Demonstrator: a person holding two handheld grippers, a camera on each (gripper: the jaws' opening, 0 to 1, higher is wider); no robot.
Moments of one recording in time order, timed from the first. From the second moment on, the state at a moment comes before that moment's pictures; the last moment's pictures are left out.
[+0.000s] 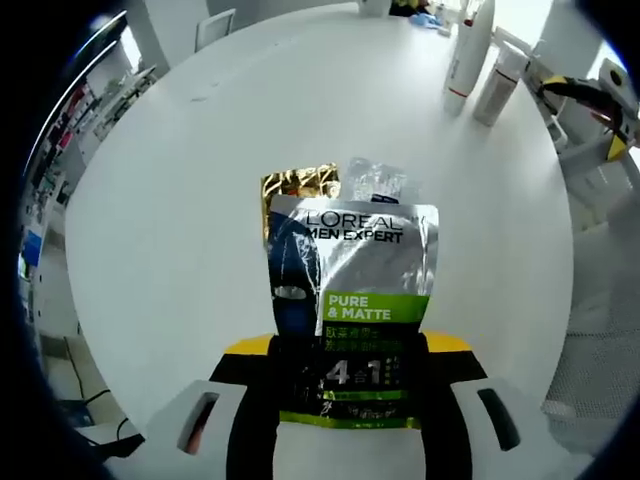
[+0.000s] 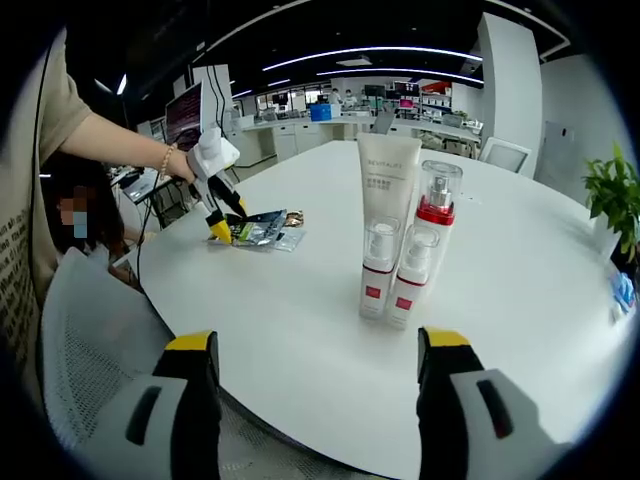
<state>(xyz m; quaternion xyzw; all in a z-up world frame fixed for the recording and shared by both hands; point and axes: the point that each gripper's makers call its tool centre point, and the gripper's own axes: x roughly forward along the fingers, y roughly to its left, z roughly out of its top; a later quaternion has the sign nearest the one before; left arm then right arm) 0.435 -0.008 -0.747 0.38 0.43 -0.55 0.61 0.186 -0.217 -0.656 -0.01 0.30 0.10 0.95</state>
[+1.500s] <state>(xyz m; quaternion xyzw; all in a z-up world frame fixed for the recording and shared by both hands) 0.452 -0.024 -0.748 0.37 0.44 -0.55 0.60 0.187 -0.216 -0.659 -0.01 0.31 0.10 0.95</state>
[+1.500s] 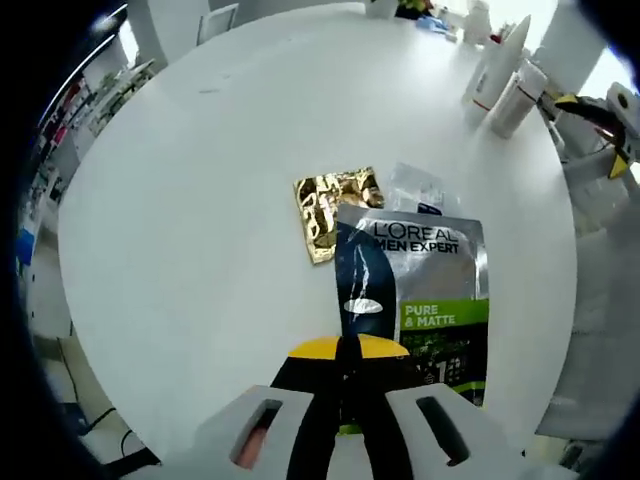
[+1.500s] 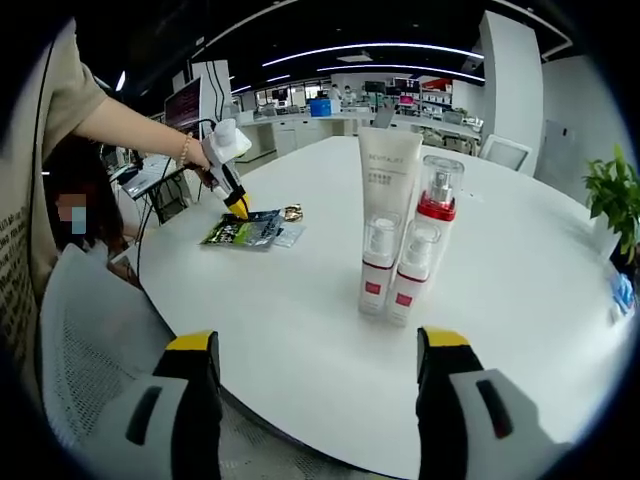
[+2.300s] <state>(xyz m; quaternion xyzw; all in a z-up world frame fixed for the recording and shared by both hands) 0.430 -0.017 -0.656 0.29 0.41 -0.55 0.67 0.195 -0.184 -0.643 0.02 0.27 0.14 0.95</state>
